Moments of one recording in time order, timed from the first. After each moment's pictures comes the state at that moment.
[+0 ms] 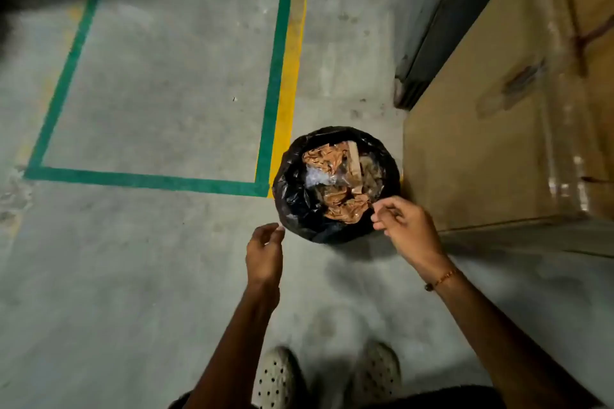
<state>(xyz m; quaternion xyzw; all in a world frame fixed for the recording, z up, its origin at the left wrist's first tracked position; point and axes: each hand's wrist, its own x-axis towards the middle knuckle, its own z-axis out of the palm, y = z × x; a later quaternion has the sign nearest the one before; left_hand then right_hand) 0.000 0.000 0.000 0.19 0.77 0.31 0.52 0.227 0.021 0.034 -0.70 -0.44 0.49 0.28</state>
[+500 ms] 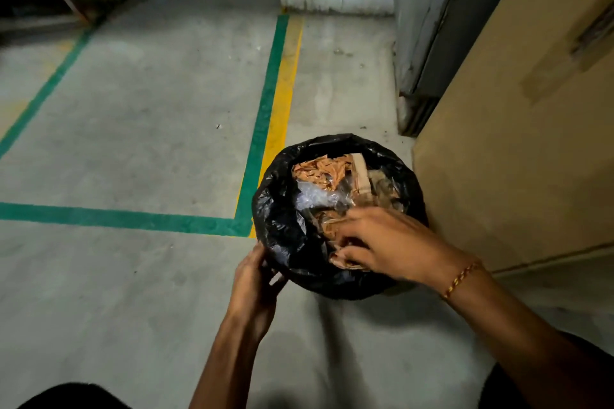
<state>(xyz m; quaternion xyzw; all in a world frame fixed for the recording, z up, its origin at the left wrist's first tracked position) 0.004 0.035 -0.120 0.12 0.59 0.44 0.67 0.208 0.073 -0.037 -0.48 -0.85 0.21 -0.04</state>
